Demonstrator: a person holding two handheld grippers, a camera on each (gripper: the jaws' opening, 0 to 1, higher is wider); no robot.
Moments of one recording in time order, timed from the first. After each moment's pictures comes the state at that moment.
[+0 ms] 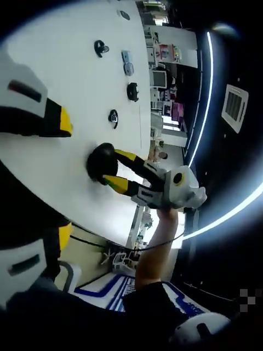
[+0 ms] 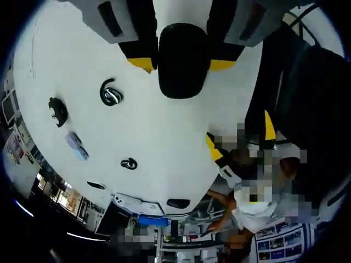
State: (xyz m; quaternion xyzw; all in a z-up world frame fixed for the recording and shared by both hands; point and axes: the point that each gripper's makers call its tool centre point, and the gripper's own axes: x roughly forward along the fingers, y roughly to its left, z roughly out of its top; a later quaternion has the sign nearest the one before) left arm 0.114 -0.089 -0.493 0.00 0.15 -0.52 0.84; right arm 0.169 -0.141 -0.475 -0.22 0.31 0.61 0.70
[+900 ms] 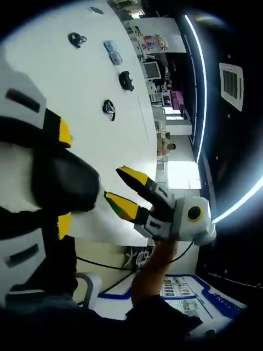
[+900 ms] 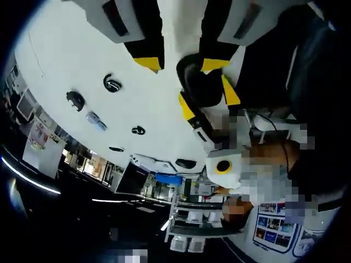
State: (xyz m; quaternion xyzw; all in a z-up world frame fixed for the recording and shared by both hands) left arm 0.140 -0.112 -0.508 0.10 0.15 -0.53 0.83; right arm 0.128 -0.152 -0.484 -0.22 0.19 0.56 0.77
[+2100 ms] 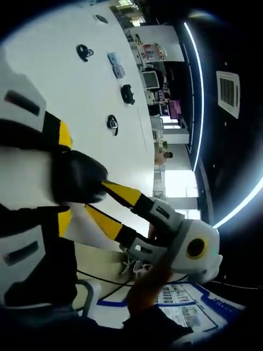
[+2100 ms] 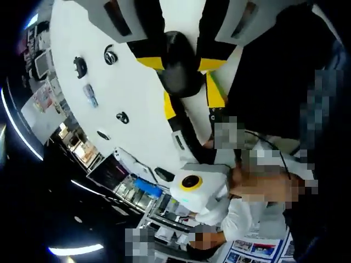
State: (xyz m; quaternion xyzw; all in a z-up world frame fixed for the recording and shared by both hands) left arm 0.138 -0.090 -0.507 0.09 0.14 -0.50 0.85; right arm 0.123 -0.111 -0.497 -0.42 0.16 0.54 0.71
